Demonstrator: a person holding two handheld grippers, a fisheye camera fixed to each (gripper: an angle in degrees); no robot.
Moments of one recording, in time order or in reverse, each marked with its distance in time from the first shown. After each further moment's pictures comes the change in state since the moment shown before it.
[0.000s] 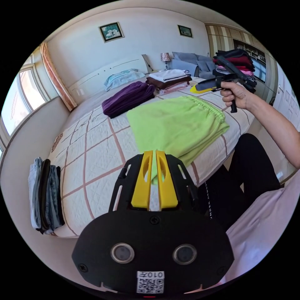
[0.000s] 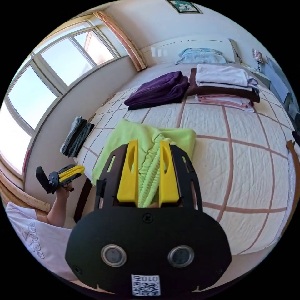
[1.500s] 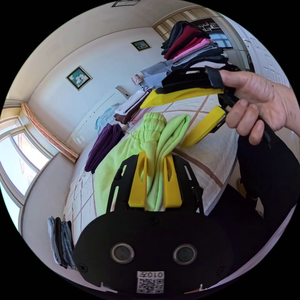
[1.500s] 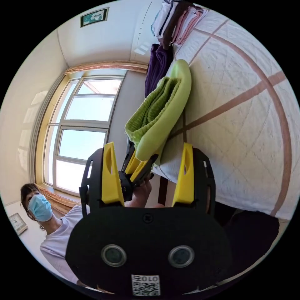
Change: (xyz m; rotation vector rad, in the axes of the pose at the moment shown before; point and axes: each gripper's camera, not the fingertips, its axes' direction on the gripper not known) left arm 0.173 -0.058 0.012 0.206 -0.184 0.345; right arm 0.133 0.128 -0.050 0.020 -0.772 0.405
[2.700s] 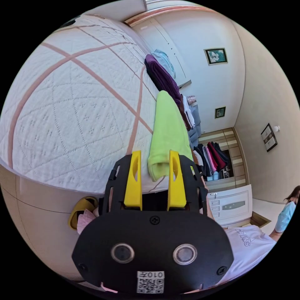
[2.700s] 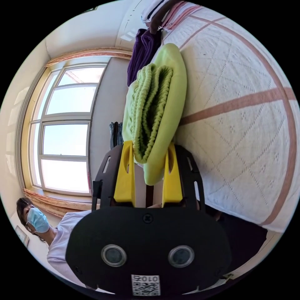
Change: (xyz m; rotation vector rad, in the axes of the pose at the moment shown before) left arm -0.499 0.283 0.035 -0.095 0.885 -1.386; right arm 0.048 -0.037 0.024 -0.107 0.160 0.037
